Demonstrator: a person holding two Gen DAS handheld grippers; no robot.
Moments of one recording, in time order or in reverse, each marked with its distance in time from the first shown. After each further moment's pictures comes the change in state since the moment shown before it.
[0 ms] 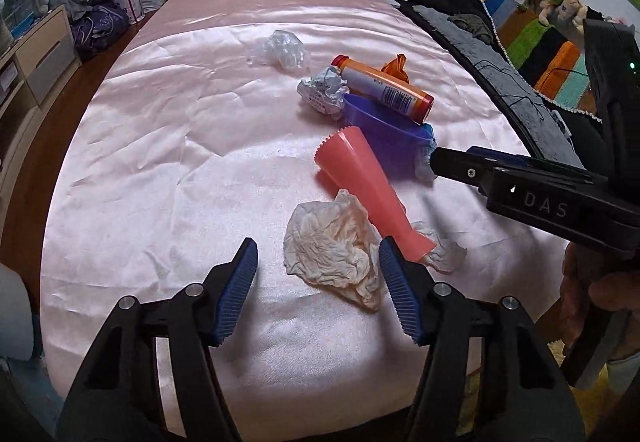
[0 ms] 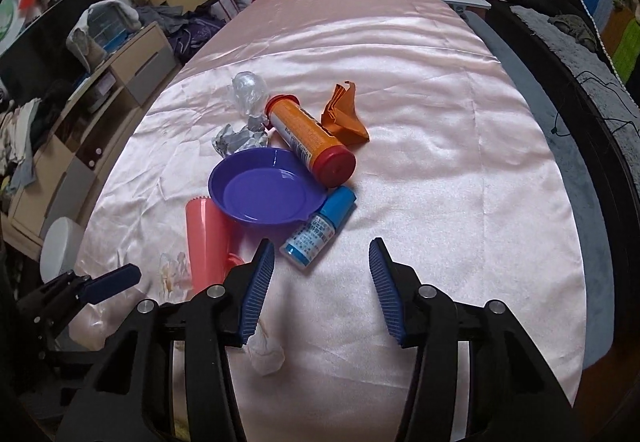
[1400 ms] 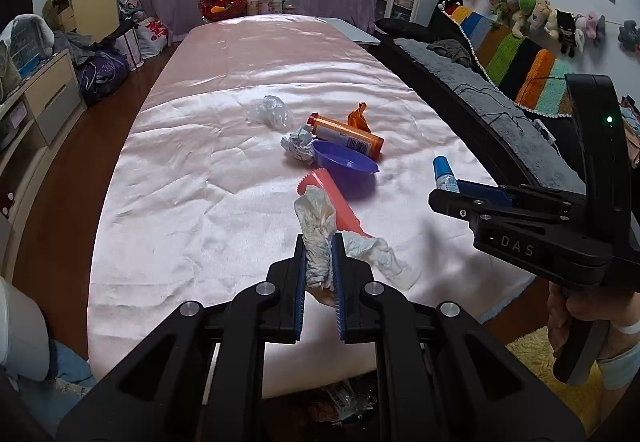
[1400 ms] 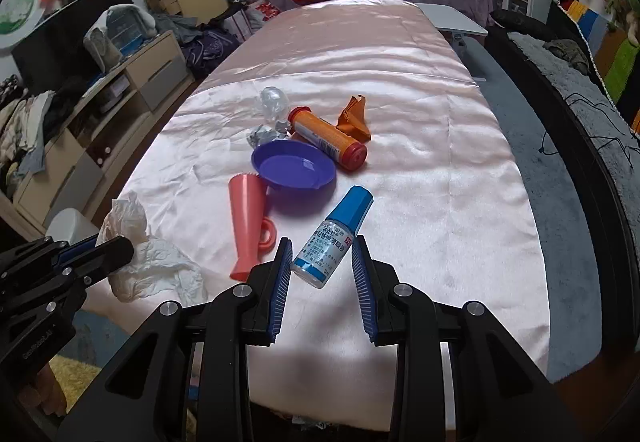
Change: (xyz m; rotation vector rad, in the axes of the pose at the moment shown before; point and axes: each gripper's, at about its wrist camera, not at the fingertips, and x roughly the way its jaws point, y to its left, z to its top) left arm -0.087 -0.020 -0.015 0.078 -0.155 0.013; right arm -0.069 0.011 -0.034 -0.055 -0.084 -0.010
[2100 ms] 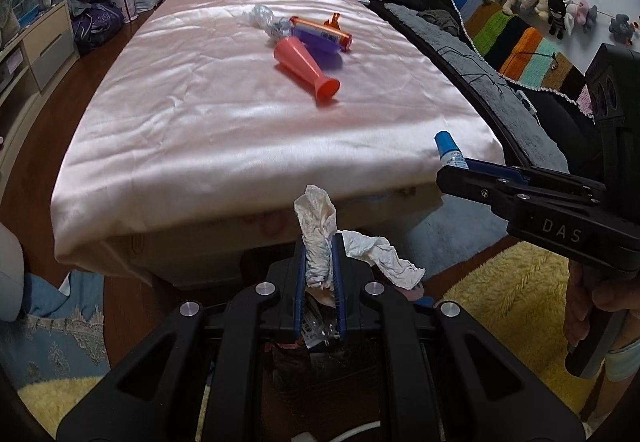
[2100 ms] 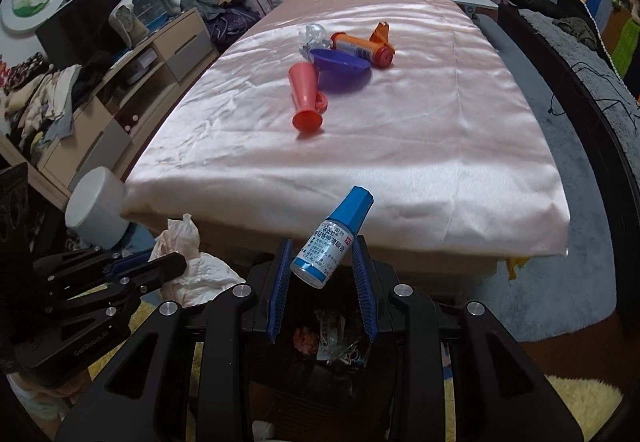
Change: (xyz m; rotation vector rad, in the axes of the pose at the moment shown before) left arm -0.029 -0.020 -0.127 -0.063 0.136 -0.077; right arm -0.047 0.023 -0.112 -0.002 0.081 0.077
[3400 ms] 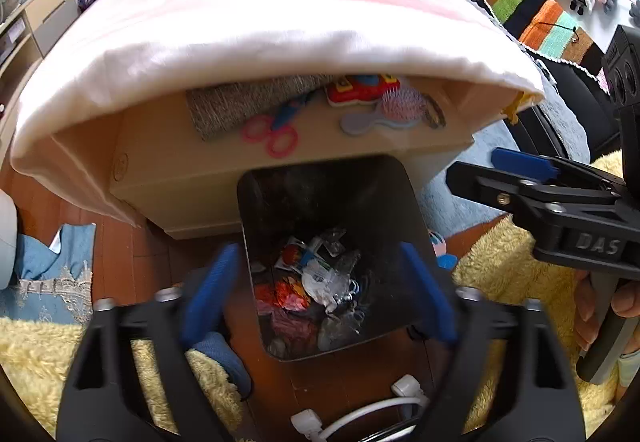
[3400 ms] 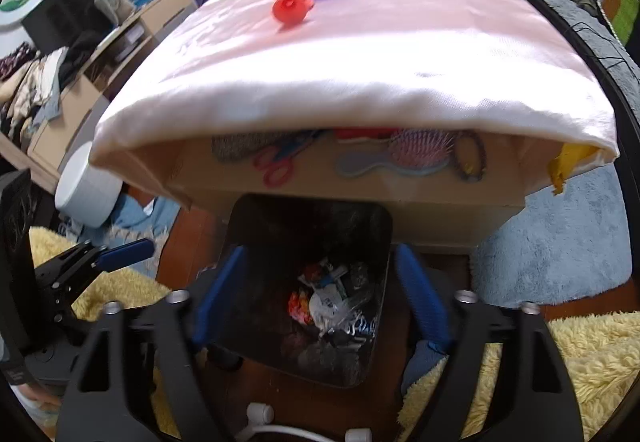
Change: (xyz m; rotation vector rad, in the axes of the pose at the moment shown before) left arm 0.049 0.008 -0.059 -0.030 0.102 0.044; right arm 0.044 -0.006 -0.061 0.043 0.067 -0.010
